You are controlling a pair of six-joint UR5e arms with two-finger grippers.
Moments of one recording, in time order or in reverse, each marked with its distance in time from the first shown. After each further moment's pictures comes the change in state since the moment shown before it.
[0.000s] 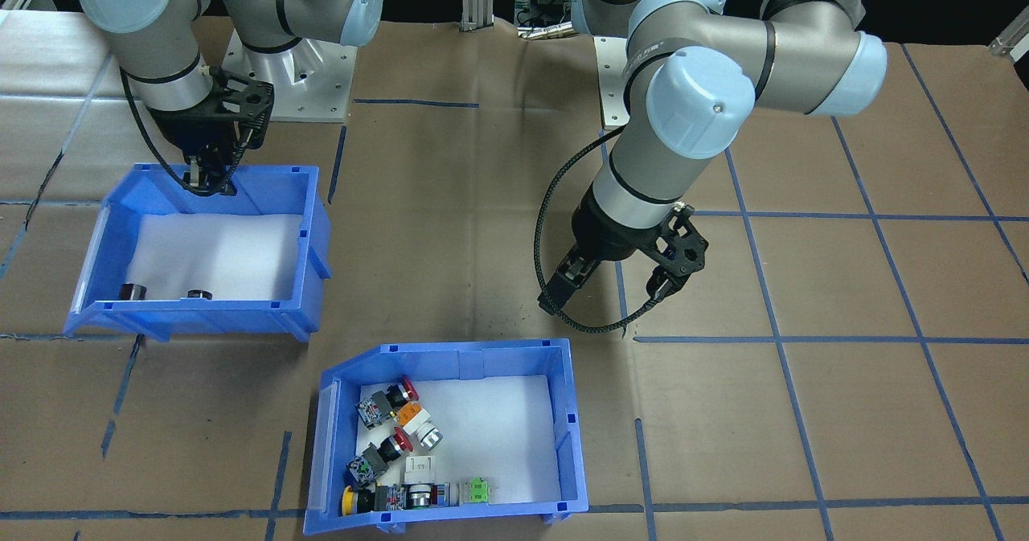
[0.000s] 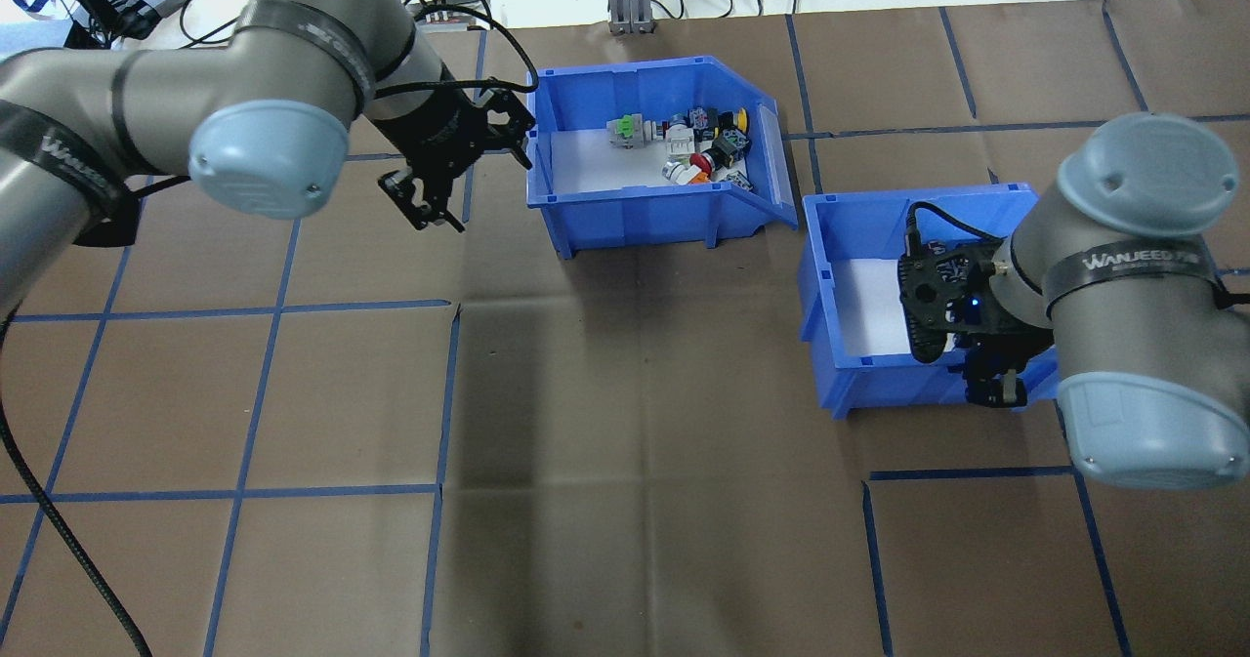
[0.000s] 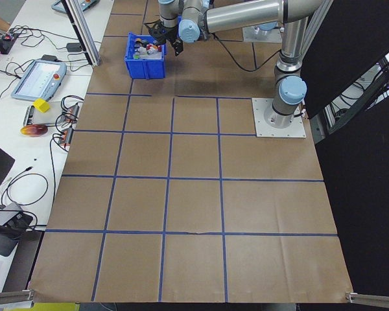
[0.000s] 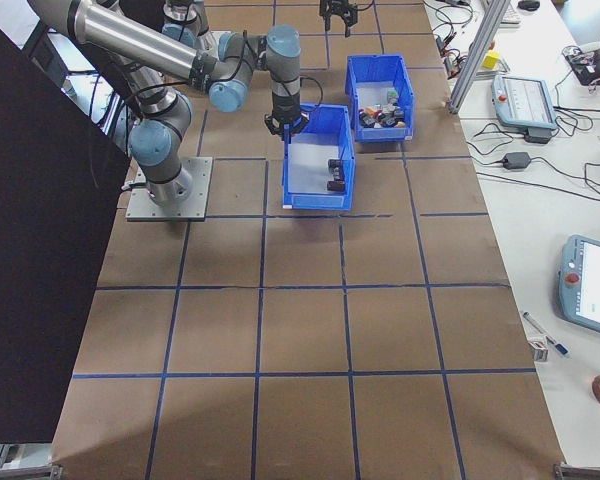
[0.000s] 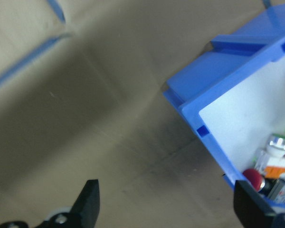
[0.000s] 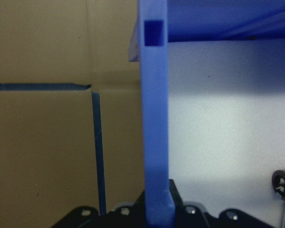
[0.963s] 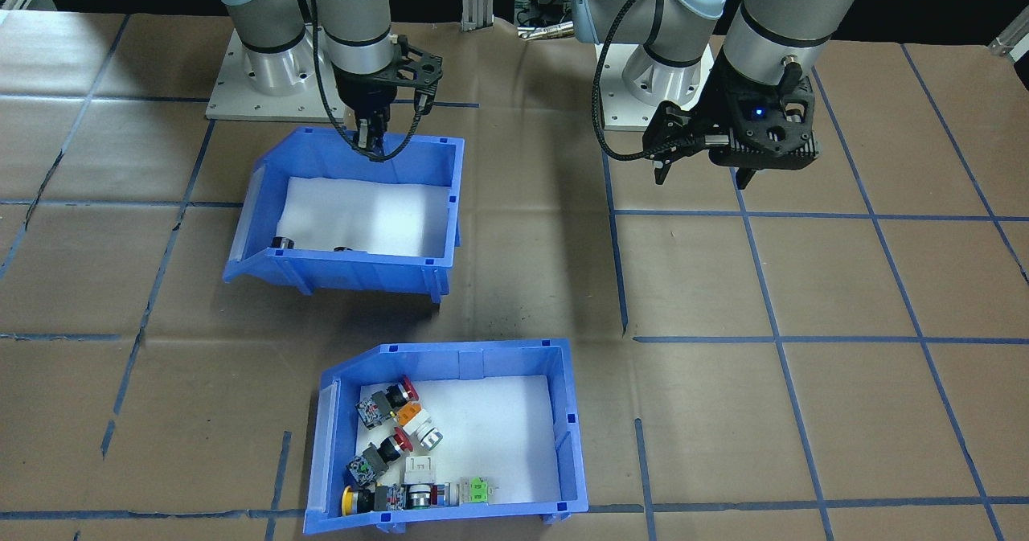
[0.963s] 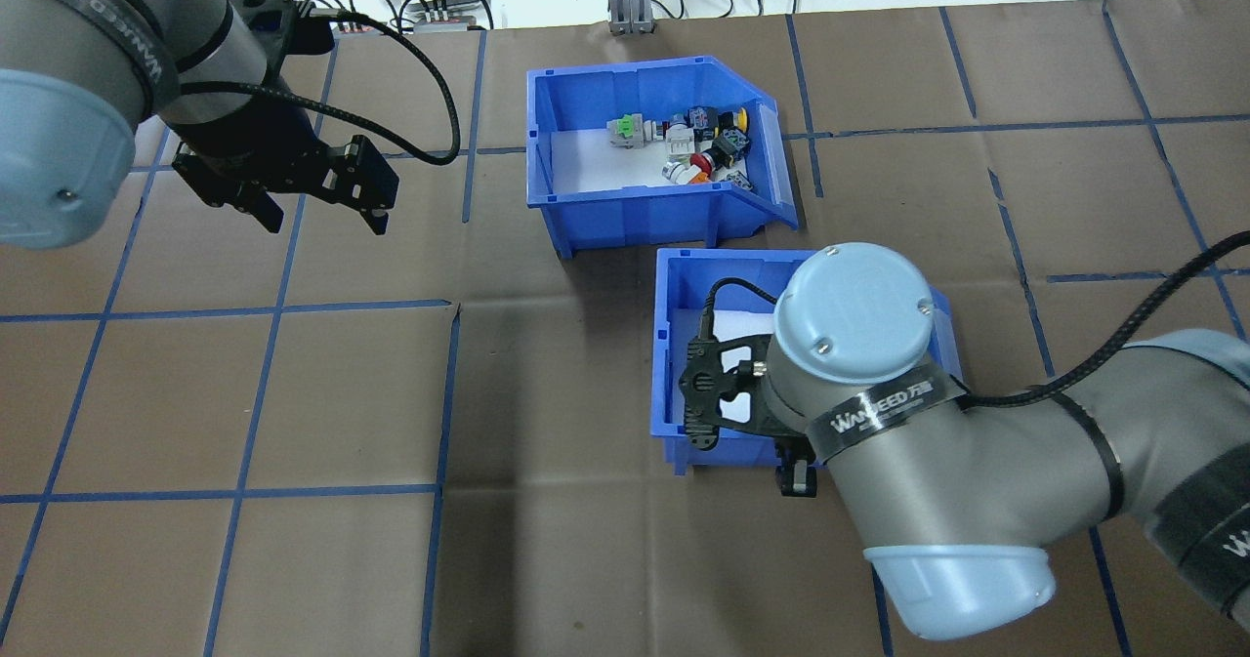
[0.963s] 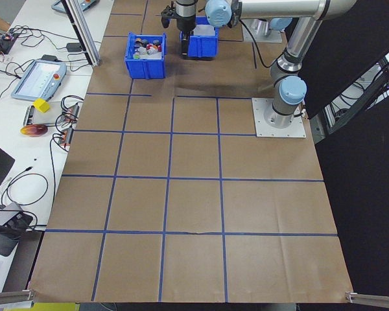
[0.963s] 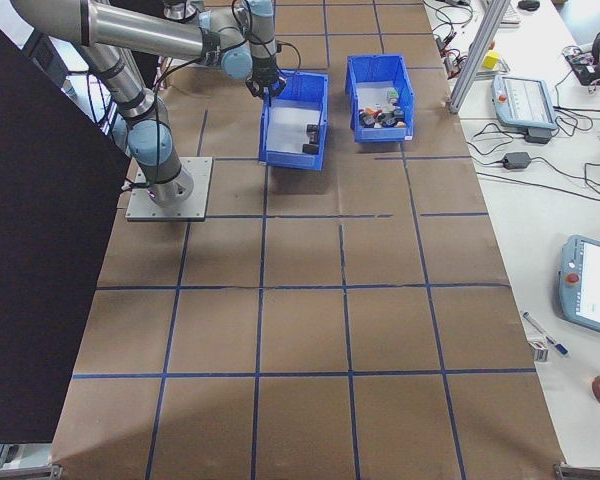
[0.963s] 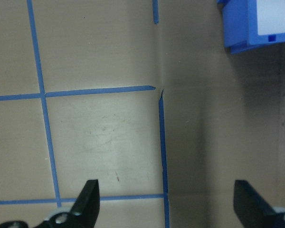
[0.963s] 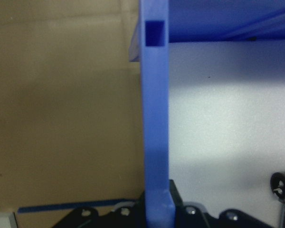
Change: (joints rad) left arm 0.084 0.243 -0.067 -0.231 0.204 0.755; right arm 0.491 0.054 -0.003 -0.064 -0.003 0.563
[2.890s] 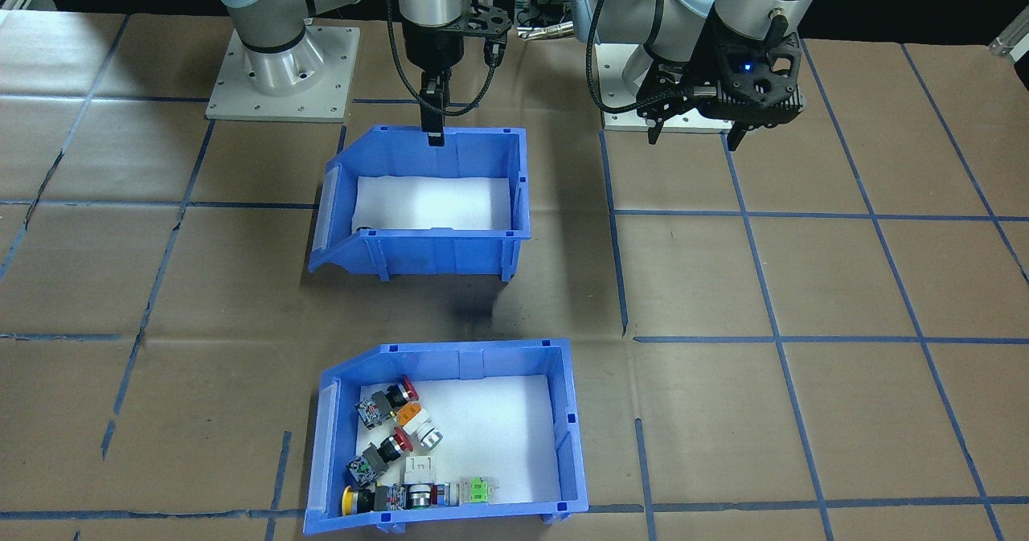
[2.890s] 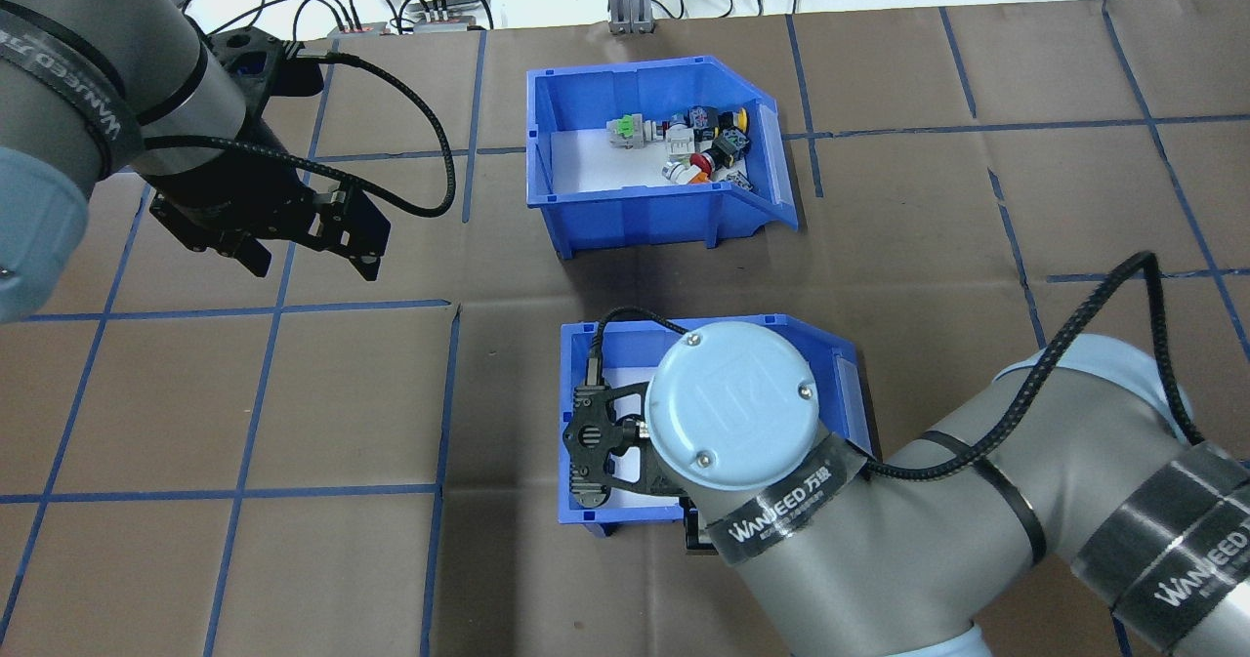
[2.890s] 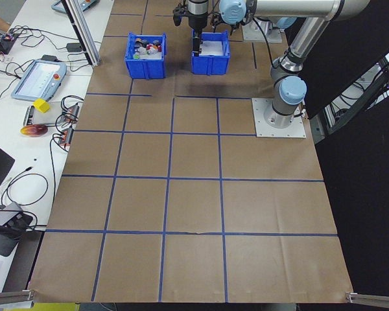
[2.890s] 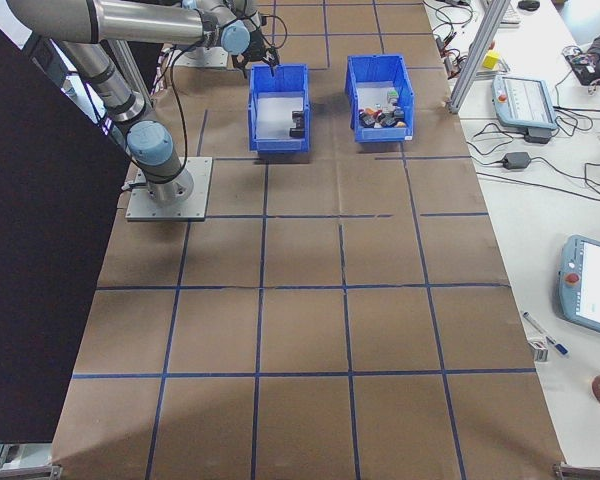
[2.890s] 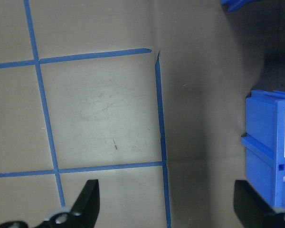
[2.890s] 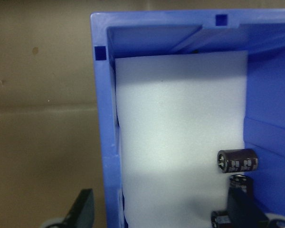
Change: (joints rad) left arm -0.001 0.081 -0.031 -0.062 -0.012 0.014; right arm 0.161 -0.002 -0.109 0.033 0.001 0.124
